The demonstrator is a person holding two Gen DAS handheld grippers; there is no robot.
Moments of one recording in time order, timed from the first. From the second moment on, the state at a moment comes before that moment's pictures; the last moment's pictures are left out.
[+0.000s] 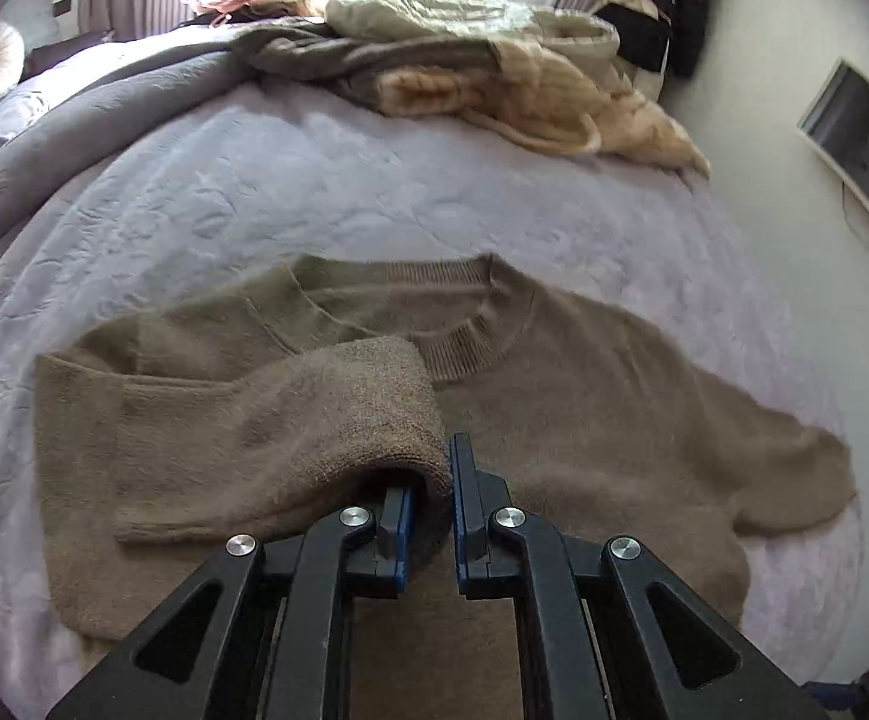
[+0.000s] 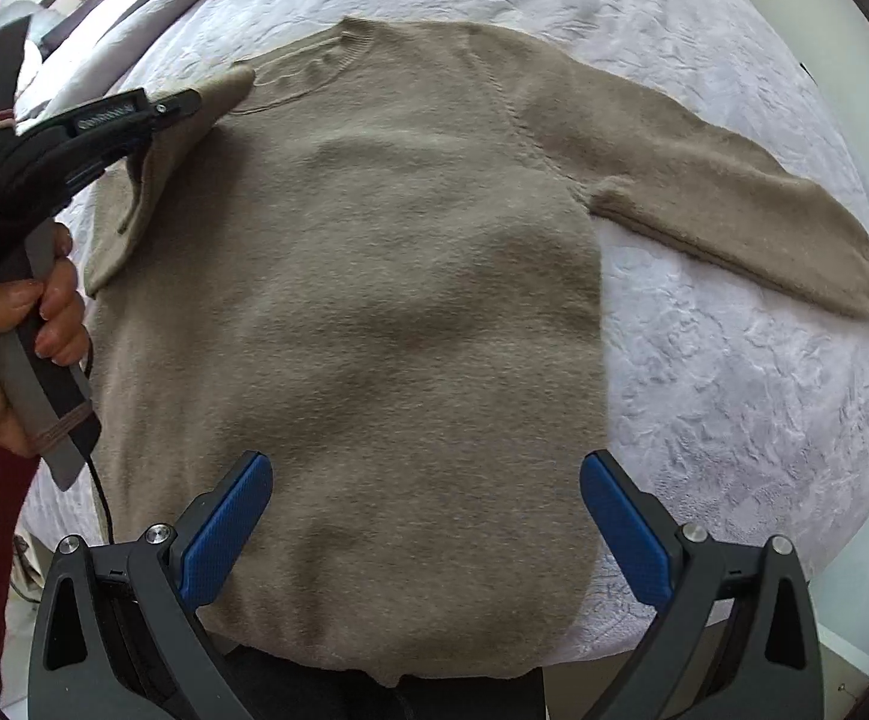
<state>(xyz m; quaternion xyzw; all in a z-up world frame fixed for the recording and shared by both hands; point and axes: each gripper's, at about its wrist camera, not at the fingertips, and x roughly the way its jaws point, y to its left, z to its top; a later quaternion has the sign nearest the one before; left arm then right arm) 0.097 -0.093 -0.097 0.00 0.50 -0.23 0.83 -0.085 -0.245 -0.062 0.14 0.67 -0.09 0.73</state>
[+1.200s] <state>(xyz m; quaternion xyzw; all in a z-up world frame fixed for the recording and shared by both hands) 0.197 0.108 -0.155 -0.12 0.61 -0.12 0.77 0.127 -0.097 -0.099 -0.16 0.54 0.09 0.82</state>
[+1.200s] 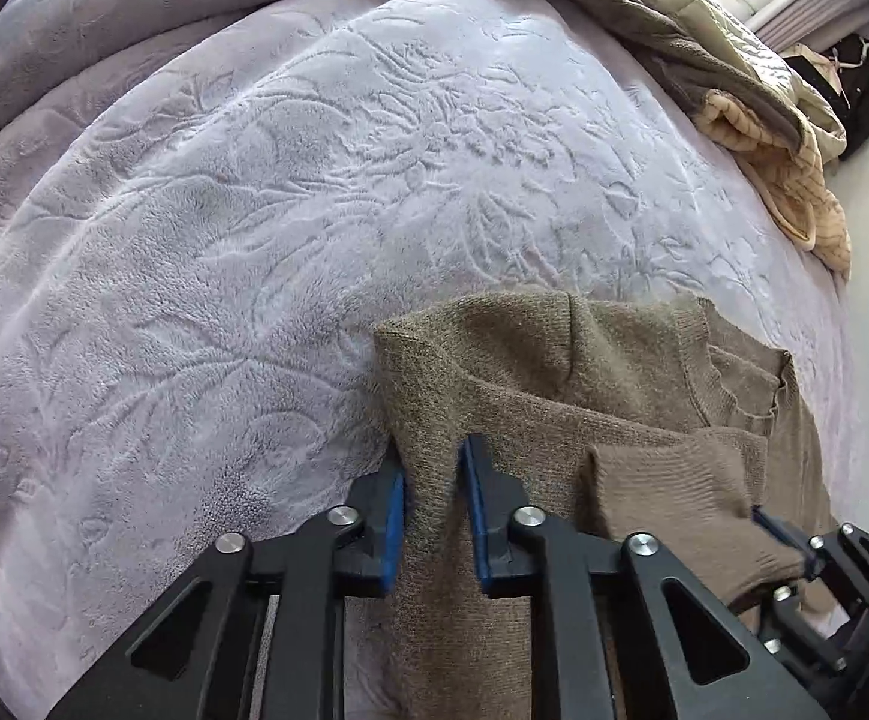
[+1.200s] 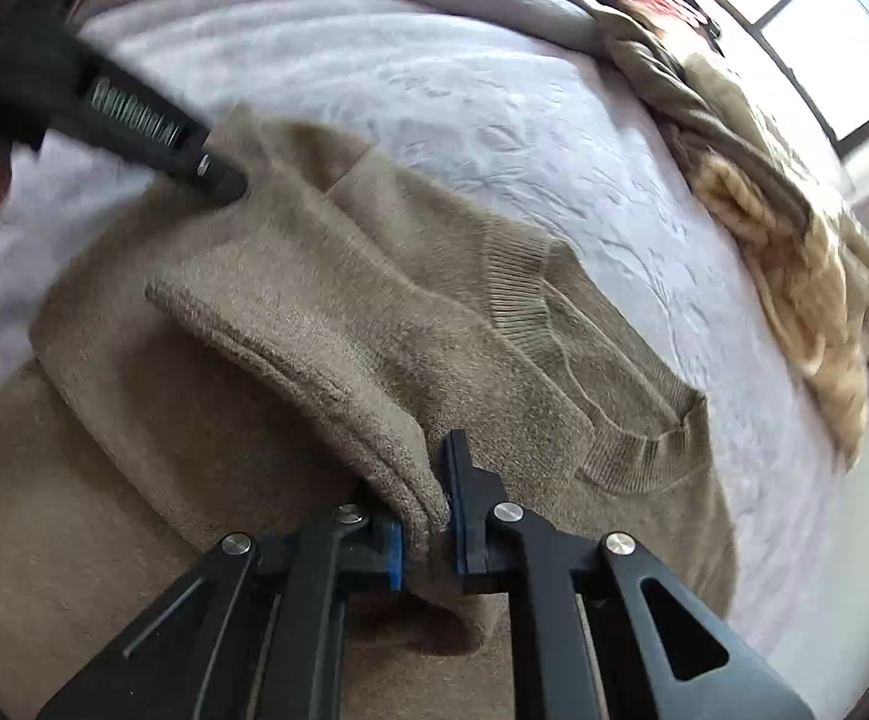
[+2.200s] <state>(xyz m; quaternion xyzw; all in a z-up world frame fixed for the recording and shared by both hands) 0.184 0.155 -0.118 -0.03 0.57 -0.04 0.82 0.040 -0.276 -0.140 0.47 0.53 0.00 0.71</state>
